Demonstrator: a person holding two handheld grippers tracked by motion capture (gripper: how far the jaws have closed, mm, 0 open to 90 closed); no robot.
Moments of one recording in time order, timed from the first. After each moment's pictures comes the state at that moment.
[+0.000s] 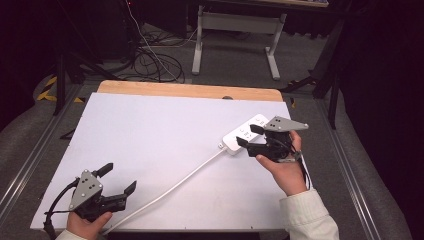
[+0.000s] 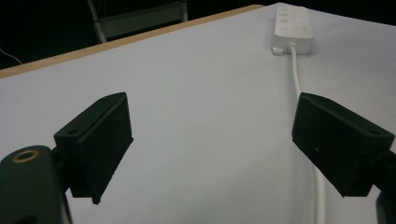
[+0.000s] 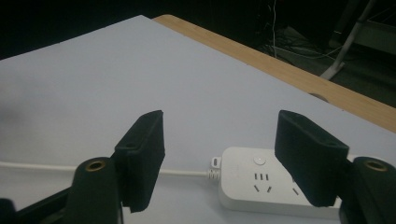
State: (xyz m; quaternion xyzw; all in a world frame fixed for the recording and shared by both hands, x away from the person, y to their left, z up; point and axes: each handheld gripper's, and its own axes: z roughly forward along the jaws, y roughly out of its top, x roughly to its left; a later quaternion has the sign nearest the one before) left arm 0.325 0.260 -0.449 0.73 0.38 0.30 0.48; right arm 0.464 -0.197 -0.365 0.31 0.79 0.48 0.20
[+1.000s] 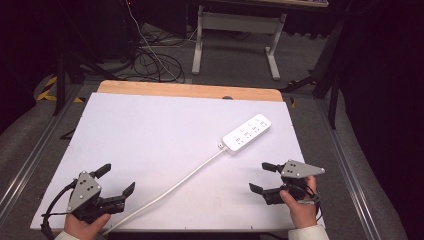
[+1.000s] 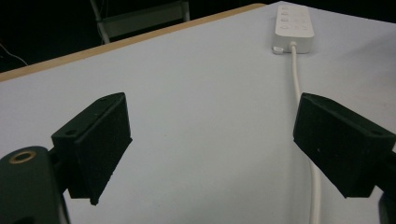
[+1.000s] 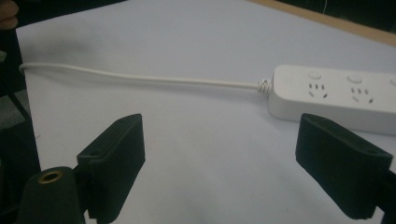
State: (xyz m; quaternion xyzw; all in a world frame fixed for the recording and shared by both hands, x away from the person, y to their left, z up) left arm 0.320 0.259 -0.444 0.73 0.38 0.30 0.48; right arm 0.401 -0.252 -0.443 0.26 0.82 0.50 0.14
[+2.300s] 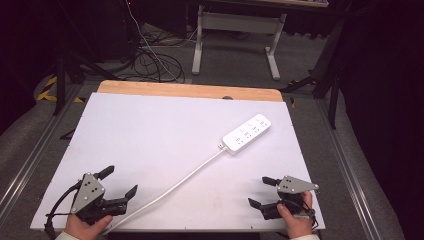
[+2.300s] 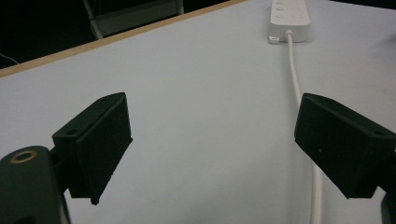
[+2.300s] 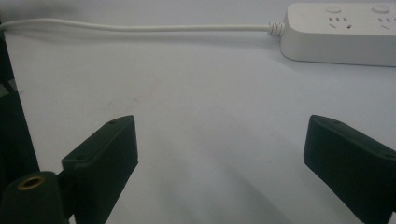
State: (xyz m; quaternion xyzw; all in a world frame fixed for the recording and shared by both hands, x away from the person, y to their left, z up) left arm 0.322 0.257 -0.453 0.74 0.37 0.30 0.47; right arm 0.382 -0.255 -0.483 0.28 0.82 0.48 0.13
